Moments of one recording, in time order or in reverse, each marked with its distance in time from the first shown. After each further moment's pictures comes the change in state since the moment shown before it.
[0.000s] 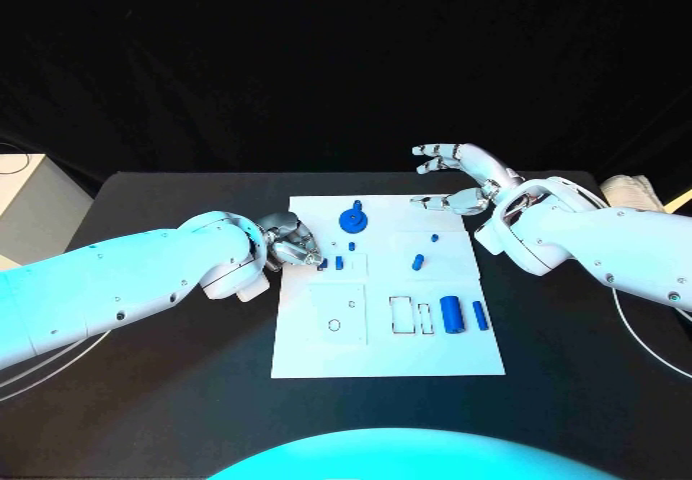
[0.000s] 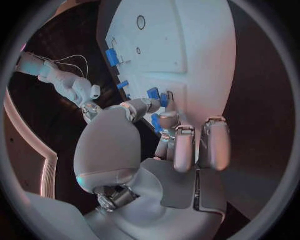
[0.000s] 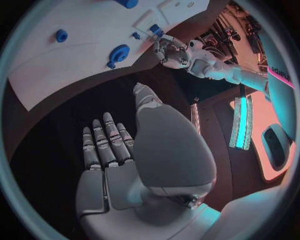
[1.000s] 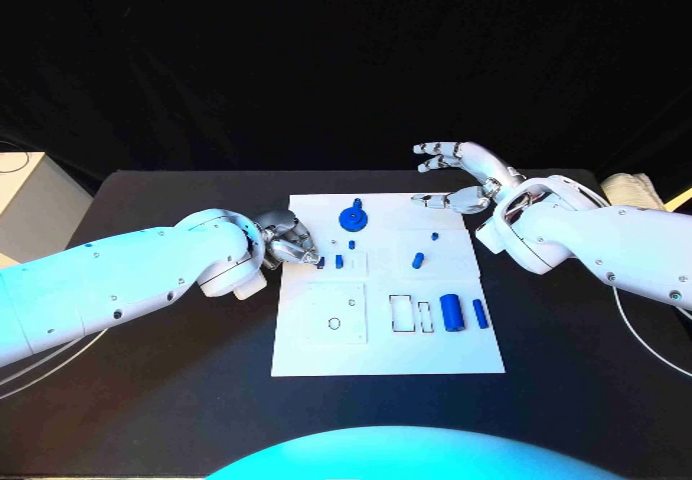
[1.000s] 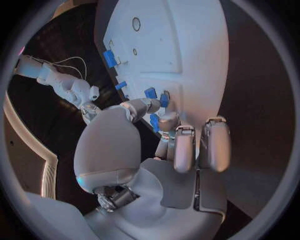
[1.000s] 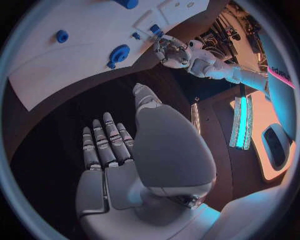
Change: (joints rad) left arm -0.004 -0.011 0.013 0.003 -0.007 0.019 -0.018; left_hand 0.000 0.000 0.000 0.000 0.031 0.001 0.001 0.000 0.000 0.031 -0.002 0.038 0.047 0.000 0.000 0.004 0.000 0.000 0.015 0.000 0.012 0.001; right arm 0.000 -0.001 0.000 0.000 0.002 0.000 0.001; right_hand 0.004 0.004 0.000 0.000 0.000 0.000 0.000 0.000 0.000 0.000 0.000 0.000 0.000 0.000 0.000 0.000 0.000 0.000 0.000 0.000 0.000 -0.001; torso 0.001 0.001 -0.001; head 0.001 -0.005
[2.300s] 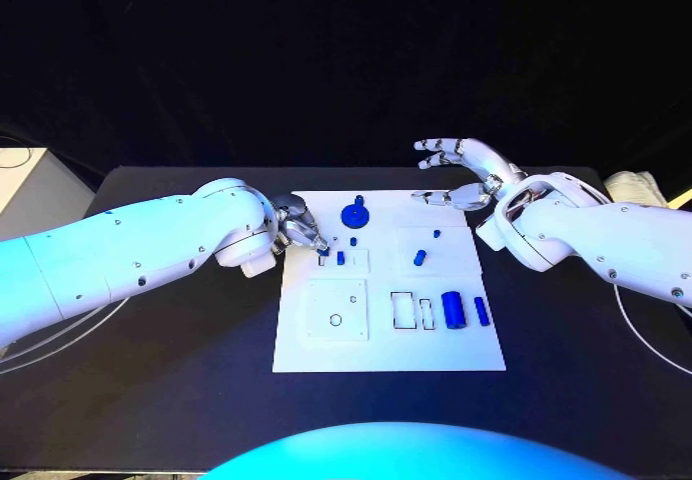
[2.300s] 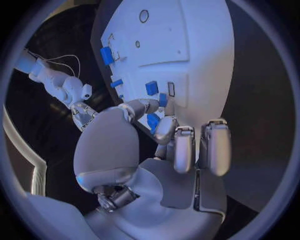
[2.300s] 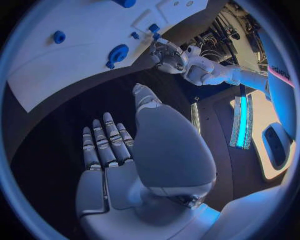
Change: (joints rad) left arm 0.050 0.087 0.021 -0.075 0.002 0.118 -0.151; left_hand -0.054 -0.002 -0.011 -0.011 0.008 0.017 0.005 0.001 0.000 0.093 -0.025 0.096 0.137 0.000 -0.008 0.012 0.000 0.000 0.024 -0.009 0.012 0.000; right arm 0.000 0.003 0.000 0.000 0.008 0.000 0.000; right_hand 0.000 0.000 0.006 0.000 0.000 0.000 0.000 0.000 0.000 -0.001 -0.001 0.000 0.000 0.000 0.000 0.000 0.000 0.000 0.000 0.000 0.000 0.000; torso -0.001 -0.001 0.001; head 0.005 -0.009
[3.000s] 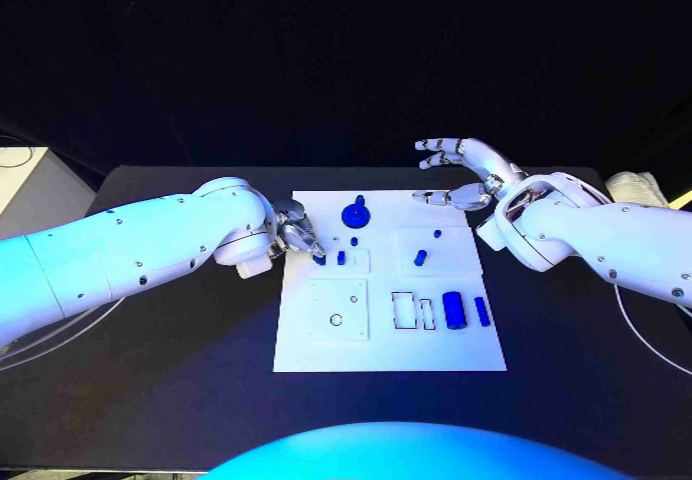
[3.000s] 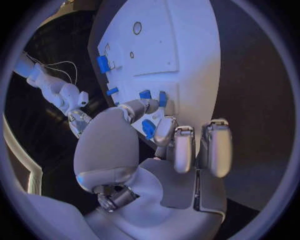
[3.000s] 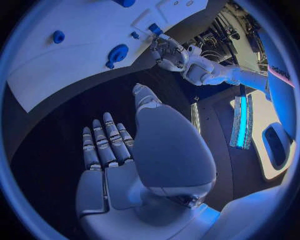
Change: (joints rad) left arm 0.002 0.001 -0.002 -0.005 -0.016 0.072 -0.037; left_hand -0.013 0.014 -0.001 -0.004 0.000 0.008 0.005 0.000 0.000 0.016 -0.009 0.005 0.014 0.000 0.000 0.000 0.000 -0.016 0.005 -0.005 0.004 0.000; right arm 0.000 0.001 0.000 -0.002 0.001 0.000 0.000; right_hand 0.000 0.000 0.000 0.000 0.000 0.000 0.000 0.000 0.000 0.000 0.000 0.000 0.000 0.000 0.000 0.000 -0.001 0.000 0.000 0.000 0.000 -0.001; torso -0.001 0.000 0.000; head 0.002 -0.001
